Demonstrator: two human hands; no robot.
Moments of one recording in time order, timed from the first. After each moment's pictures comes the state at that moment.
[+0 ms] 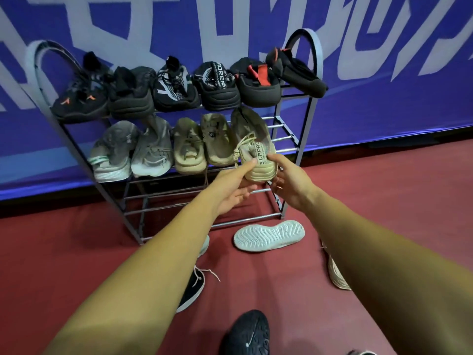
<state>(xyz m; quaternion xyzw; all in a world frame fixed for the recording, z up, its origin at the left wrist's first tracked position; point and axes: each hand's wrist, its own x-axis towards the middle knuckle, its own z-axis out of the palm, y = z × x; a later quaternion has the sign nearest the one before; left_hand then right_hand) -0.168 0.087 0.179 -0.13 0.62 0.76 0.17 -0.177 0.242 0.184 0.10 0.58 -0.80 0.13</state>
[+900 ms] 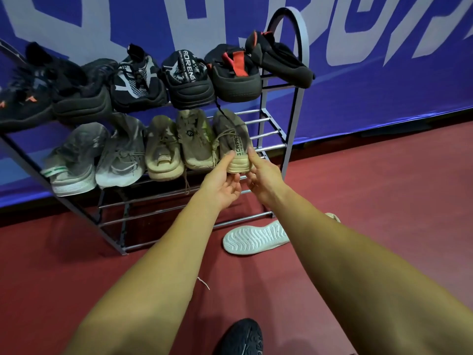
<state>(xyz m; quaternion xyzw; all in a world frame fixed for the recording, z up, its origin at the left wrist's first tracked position) -0.218 0.114 0.156 -0.26 0.44 0.85 0.16 -0.235 0.227 0.140 0.14 0.53 -0.83 0.09</state>
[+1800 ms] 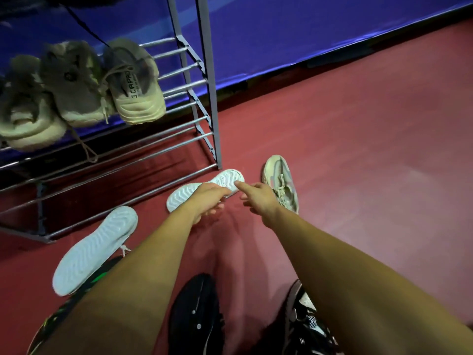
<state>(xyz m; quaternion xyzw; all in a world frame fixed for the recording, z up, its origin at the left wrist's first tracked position) -0.170 0.212 0.004 -0.11 0.78 0.52 0.33 -0.129 0.360 0.004 0.30 0.69 -0.65 0.14</state>
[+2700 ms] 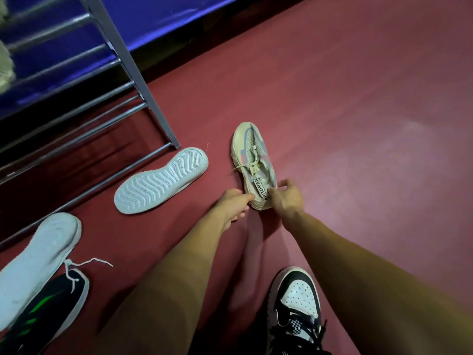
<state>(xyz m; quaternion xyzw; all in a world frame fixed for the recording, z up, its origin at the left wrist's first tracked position) -0.153 0.359 -0.133 -0.17 0.73 0.50 0.43 -0.106 0.486 -0.121 0.47 0.74 -0.48 0.08</state>
